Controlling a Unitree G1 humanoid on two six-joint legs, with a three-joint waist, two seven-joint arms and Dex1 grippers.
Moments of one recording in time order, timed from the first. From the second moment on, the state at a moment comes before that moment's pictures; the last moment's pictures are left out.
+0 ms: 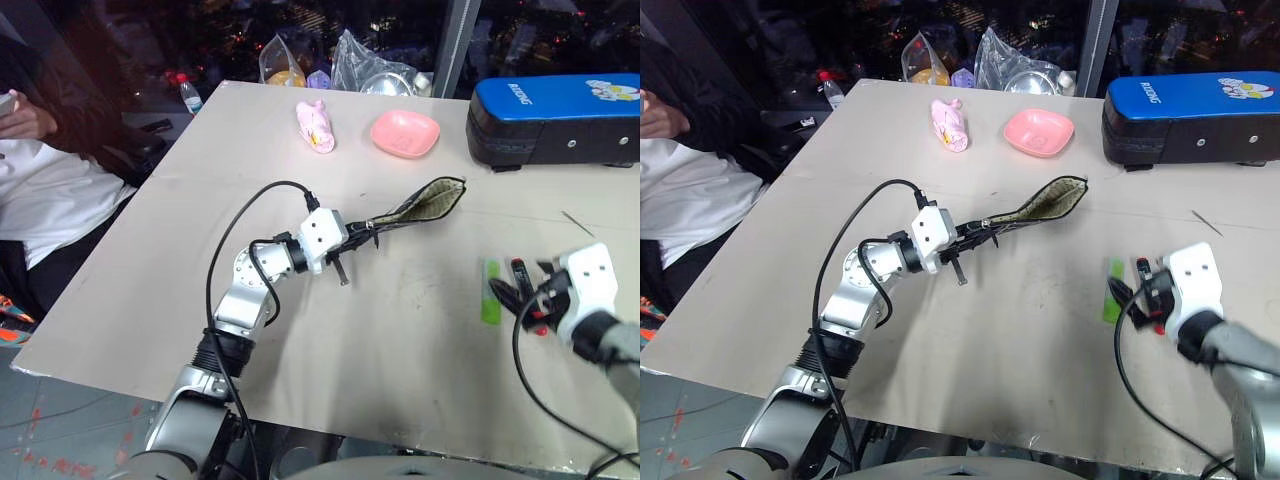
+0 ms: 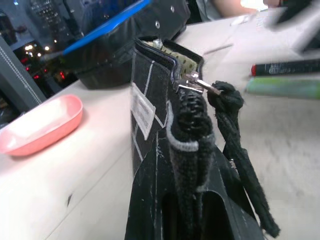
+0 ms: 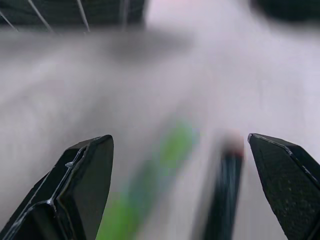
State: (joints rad) left arm -0.48 0.32 -0.19 0.17 -0.14 -0.18 -0.85; right arm 0.23 -0.37 -0.39 -0.88 0.32 1.04 0.39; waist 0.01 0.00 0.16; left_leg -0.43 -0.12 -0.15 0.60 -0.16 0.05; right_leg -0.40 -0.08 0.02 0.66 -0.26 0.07
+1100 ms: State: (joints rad) left arm -0.58 0.27 -0.23 0.30 -0.12 -0.25 -0.91; right arm 0.01 -0.95 -0.55 -0.95 0.40 1.17 0.58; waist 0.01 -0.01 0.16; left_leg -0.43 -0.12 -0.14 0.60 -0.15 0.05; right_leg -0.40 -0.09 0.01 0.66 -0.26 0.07
